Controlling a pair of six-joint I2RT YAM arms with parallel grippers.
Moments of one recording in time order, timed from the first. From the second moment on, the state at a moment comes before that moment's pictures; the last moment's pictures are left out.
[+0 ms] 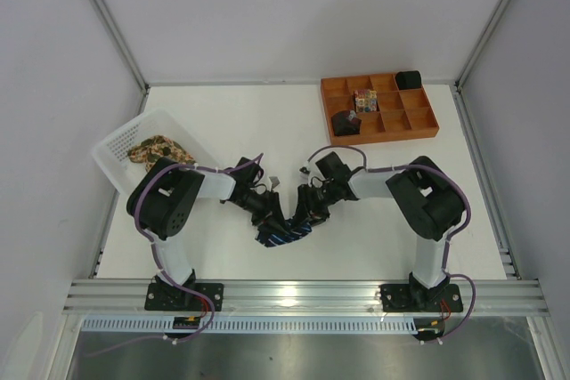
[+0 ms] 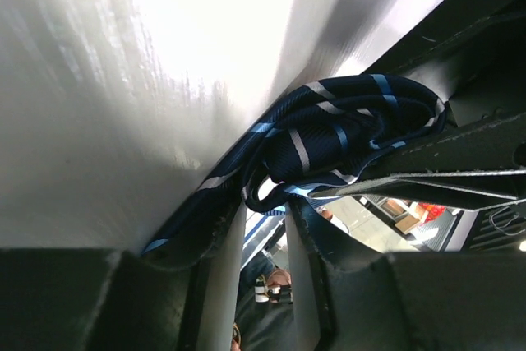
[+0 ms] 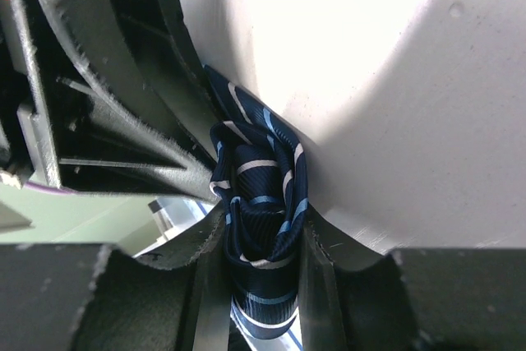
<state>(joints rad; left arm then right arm) -0.48 1.85 0.79 -0.26 0.89 -0.65 0.65 1.90 0.94 -0.10 -0.81 0.61</state>
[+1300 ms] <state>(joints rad) -0.36 1.50 0.83 -0.37 0.70 -0.47 0.26 2.13 2.10 -1.09 -0.10 0.02</state>
